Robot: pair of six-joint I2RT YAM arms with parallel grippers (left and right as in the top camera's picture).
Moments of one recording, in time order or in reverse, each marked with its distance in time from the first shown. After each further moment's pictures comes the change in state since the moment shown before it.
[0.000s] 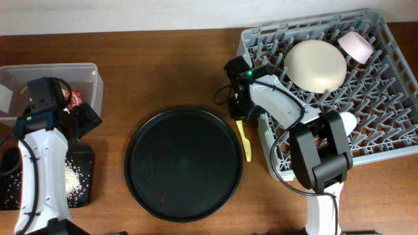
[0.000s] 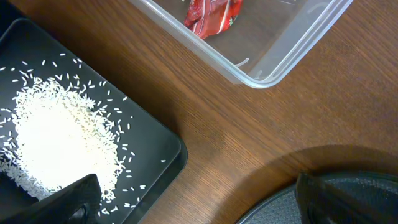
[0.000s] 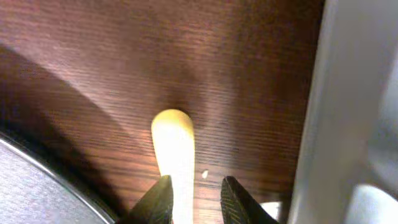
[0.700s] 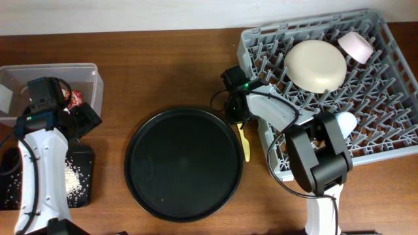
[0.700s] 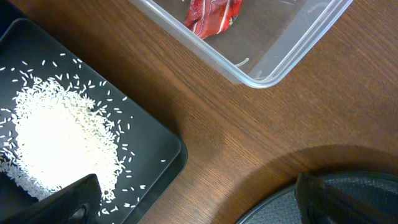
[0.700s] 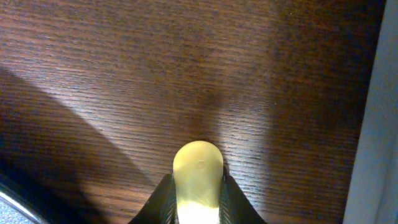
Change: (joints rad) left arm 0.000 0.000 0.000 0.000 0.000 0.000; right arm 0.032 -0.013 -0.145 0.217 0.018 0.023
